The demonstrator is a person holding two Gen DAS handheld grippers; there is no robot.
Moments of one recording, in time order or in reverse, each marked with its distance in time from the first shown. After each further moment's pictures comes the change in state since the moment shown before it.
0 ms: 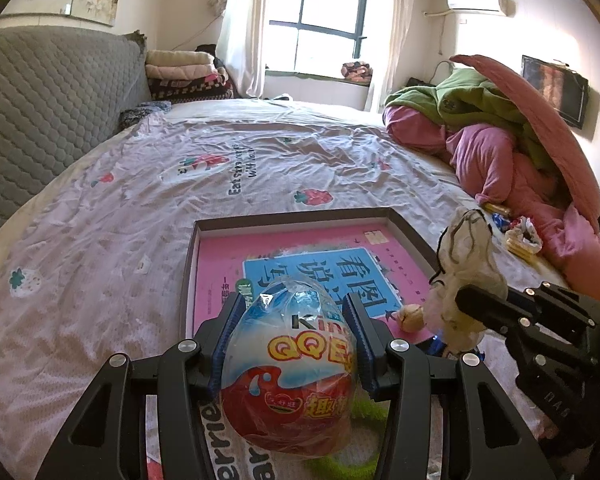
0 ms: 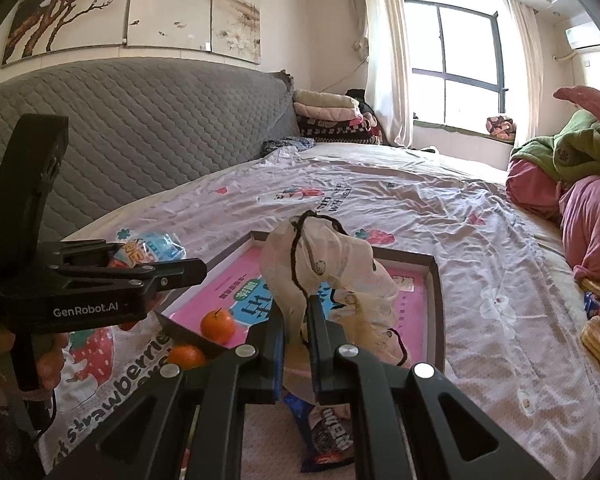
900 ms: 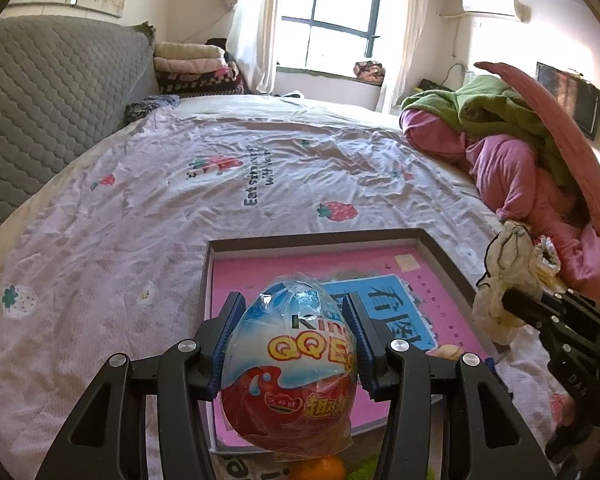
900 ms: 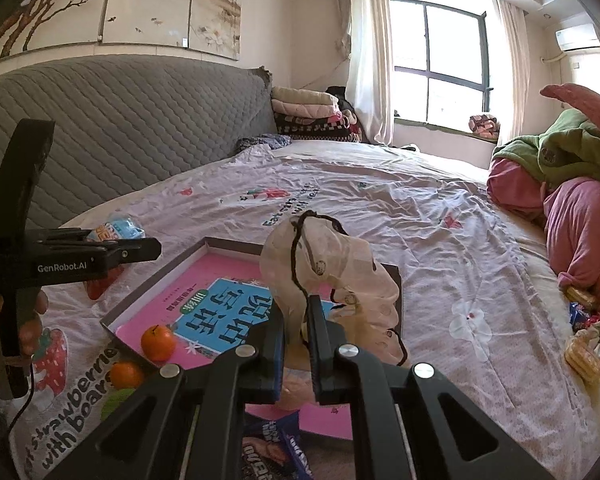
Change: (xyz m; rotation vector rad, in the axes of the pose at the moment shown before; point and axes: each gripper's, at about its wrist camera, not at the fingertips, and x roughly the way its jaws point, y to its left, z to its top) left arm 0.044 0.030 0.034 -0.035 0.016 0.020; right arm 0.026 -0.042 0.016 0.005 0.019 -0.071
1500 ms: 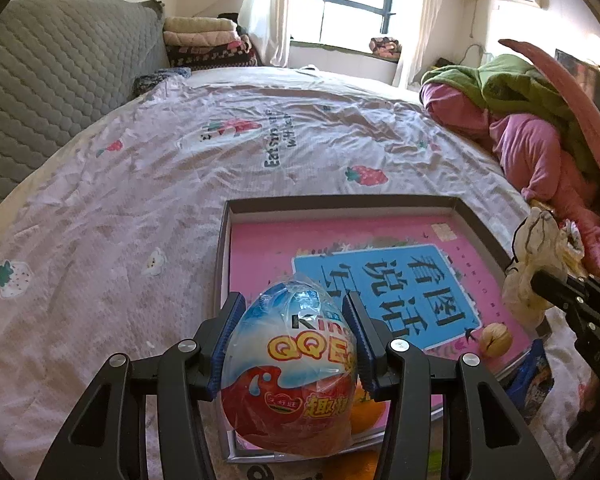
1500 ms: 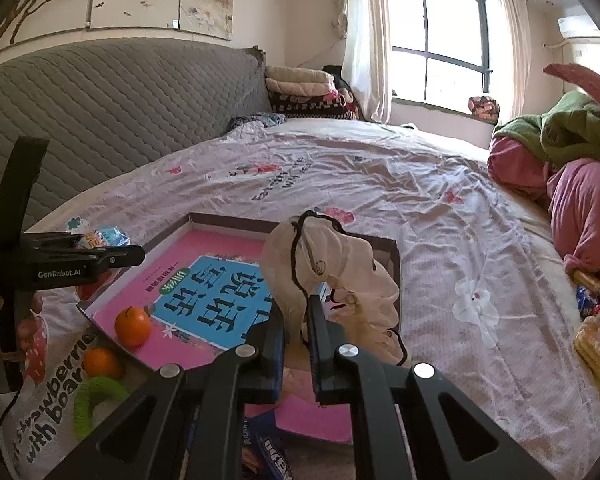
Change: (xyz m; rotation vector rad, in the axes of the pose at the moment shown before) left arm 0.040 0.020 -0.019 -0.010 0.096 0.049; right arm 0.029 -0.013 -0.013 0.019 0.081 -0.002
